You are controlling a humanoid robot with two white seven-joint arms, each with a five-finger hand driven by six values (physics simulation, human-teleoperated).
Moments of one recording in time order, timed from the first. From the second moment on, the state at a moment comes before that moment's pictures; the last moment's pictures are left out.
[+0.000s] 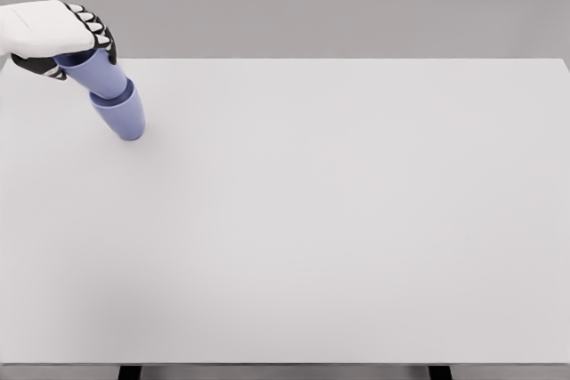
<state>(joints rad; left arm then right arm) -0.95 0.87 -0.66 -1.31 -0.58 -0.61 -0.61 0.01 0.00 0.17 0.05 -0.03 -0.21 -0.35</state>
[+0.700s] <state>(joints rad) -0.94 0.87 -0.66 -1.31 -0.58 -0.61 -0.61 0.01 0.00 0.17 0.05 -0.03 -0.21 -0.35</state>
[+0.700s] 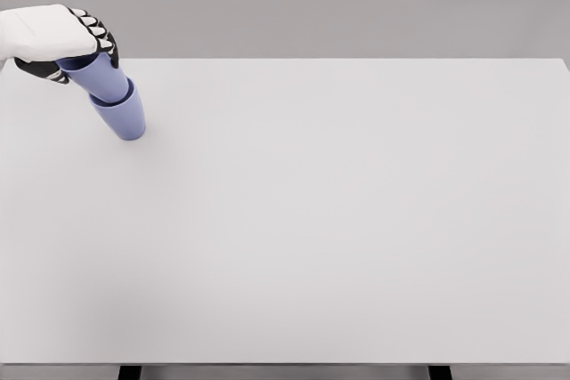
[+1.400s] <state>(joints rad) -0.94 0.87 -0.59 -1.34 -0.50 -0.61 -0.61 0.01 0.00 0.17 0.05 -0.03 -0.21 -0.35</state>
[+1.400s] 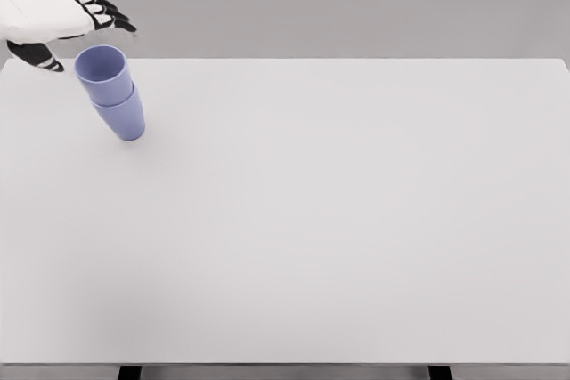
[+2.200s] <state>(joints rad) -0.56 1.39 -0.53 -1.67 0.01 -0.61 -0.61 0.01 0.00 0.17 0.05 -0.03 -0.21 -0.35</state>
